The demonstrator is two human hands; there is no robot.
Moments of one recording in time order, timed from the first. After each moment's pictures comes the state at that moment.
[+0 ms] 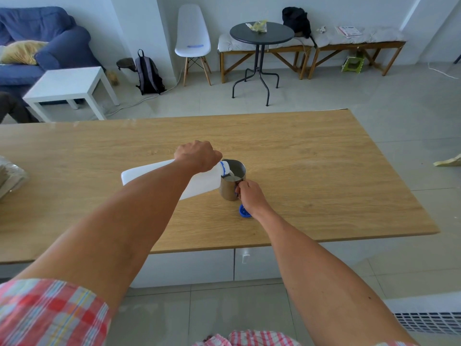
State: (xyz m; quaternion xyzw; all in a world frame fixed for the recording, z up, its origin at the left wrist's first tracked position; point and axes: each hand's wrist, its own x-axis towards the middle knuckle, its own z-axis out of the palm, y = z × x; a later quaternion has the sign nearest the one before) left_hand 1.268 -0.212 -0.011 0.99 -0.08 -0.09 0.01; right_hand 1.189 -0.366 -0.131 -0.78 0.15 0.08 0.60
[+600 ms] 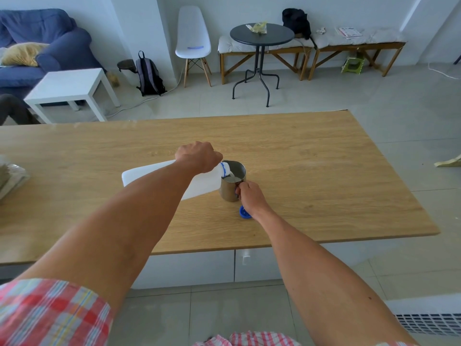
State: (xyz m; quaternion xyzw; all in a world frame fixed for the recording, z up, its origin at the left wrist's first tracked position) left_hand 1.268 -0.213 -0.010 0.99 -0.08 -0.09 0.01; right_hand 1.191 -0.366 -0.134 -0.79 0.15 0.08 0.59
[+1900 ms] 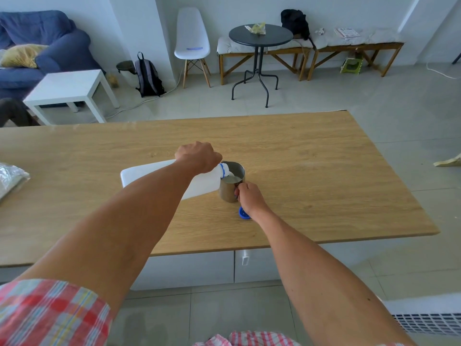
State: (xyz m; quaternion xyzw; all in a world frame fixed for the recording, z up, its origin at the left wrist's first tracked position) left_hand 1.267 -0.216 -0.006 0.99 -0.08 -0.10 0.00; right_hand 1.193 -0.366 -0.136 -0.79 0.15 0.08 0.59
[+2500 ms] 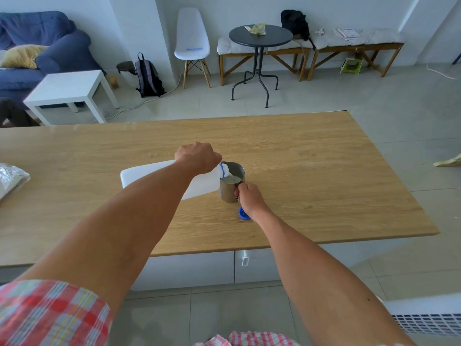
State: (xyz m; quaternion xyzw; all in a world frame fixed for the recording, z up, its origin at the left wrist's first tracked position) left_hand 1.268 -0.215 -0.008 0.99 -0.08 -0.09 0.00; right_hand 1.195 -0.366 -0.139 -0.79 0.16 0.08 0.59
